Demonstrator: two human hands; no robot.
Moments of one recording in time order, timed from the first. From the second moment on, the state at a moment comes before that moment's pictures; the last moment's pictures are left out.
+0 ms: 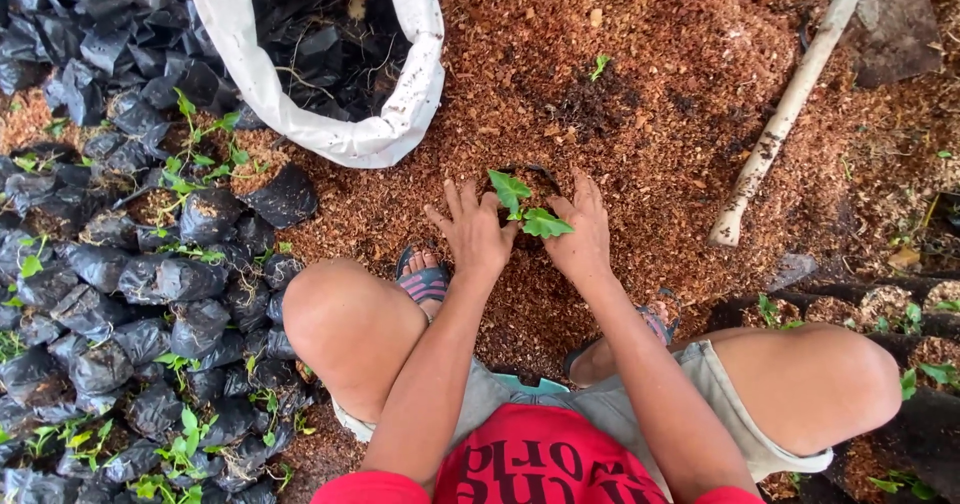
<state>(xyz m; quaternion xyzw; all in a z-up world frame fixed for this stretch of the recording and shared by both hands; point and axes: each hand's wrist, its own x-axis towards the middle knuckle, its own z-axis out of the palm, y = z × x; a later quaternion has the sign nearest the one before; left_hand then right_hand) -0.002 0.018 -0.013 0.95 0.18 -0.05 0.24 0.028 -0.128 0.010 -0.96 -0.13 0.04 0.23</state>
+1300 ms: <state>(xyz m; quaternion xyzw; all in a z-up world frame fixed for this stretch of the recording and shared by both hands) -0.004 0.033 -0.080 0.83 0.28 -0.16 0.46 0.059 -0.159 -0.045 -0.95 -0.06 0.16 0.27</state>
